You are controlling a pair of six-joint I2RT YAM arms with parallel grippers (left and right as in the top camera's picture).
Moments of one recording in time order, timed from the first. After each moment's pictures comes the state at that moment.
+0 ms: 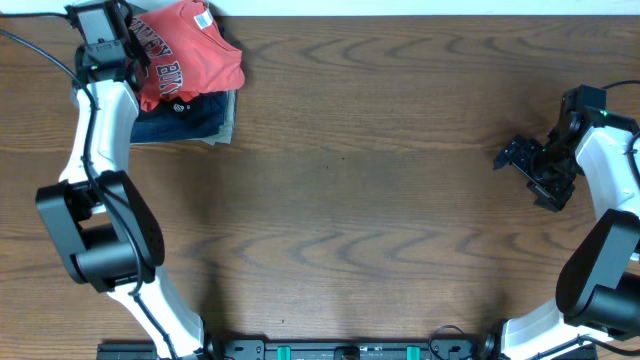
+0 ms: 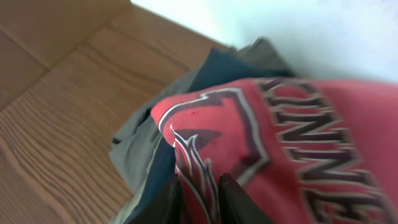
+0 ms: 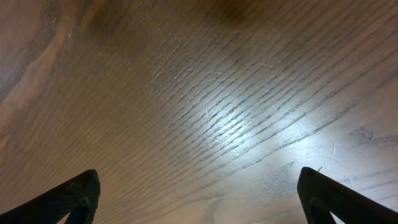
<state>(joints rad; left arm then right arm) 0.22 2.02 1.65 -0.31 -0.33 -0.22 -0.29 1.78 1.28 -1.02 -0.12 0.48</state>
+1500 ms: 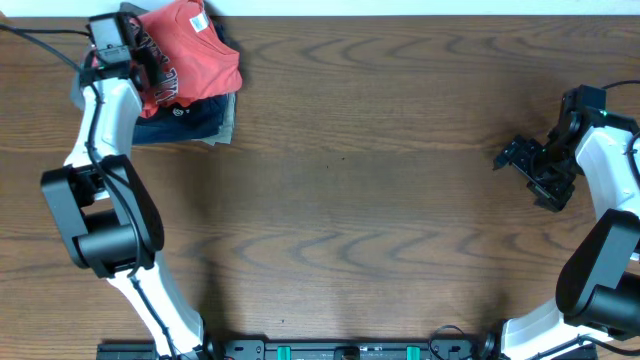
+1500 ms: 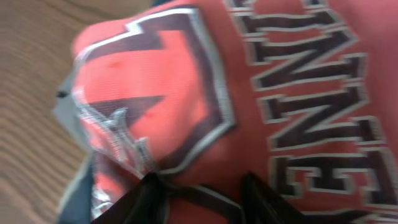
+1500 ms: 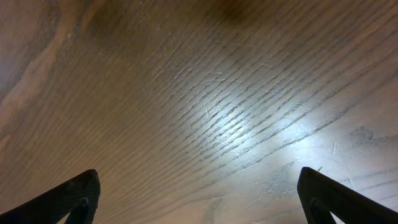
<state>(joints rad) 0.24 2.10 1.68 -0.44 -0.19 -0.24 -0.29 1.78 1.28 -1.02 -0.12 0.48</state>
